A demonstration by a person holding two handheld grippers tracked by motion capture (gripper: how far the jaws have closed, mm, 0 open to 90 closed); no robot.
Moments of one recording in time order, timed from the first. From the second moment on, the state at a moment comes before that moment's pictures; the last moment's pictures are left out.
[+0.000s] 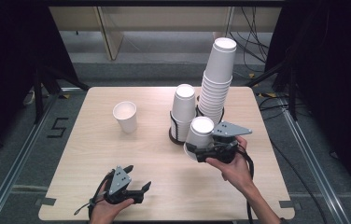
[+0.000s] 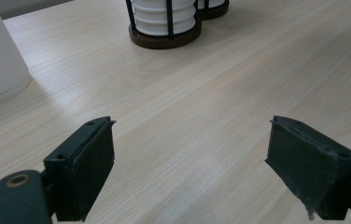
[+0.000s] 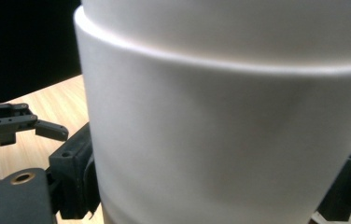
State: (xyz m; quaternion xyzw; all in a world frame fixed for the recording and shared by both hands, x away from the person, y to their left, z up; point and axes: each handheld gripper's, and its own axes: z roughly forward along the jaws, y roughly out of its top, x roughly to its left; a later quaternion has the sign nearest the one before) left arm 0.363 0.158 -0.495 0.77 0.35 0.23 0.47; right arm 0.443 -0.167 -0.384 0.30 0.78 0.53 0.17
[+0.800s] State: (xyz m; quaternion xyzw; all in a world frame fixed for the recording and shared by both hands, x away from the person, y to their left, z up) left arm 0.360 0.159 -0.494 0.77 0.35 0.24 0.47; right arm 0.433 -0.135 -0.425 0.28 0.80 0.51 0.12
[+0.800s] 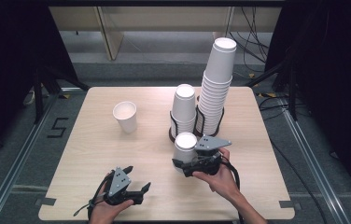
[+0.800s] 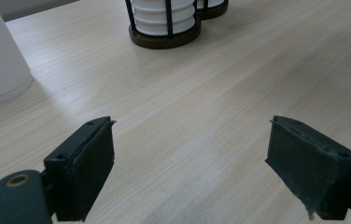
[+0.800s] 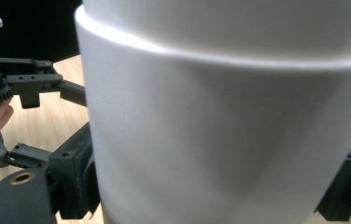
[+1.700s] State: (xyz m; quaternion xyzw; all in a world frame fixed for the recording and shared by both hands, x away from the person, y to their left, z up) left arm 0.354 0.117 -0.489 0.72 0.31 0.18 0.59; right arm 0.420 -0.094 -0.435 0.27 0.79 0.55 0.09
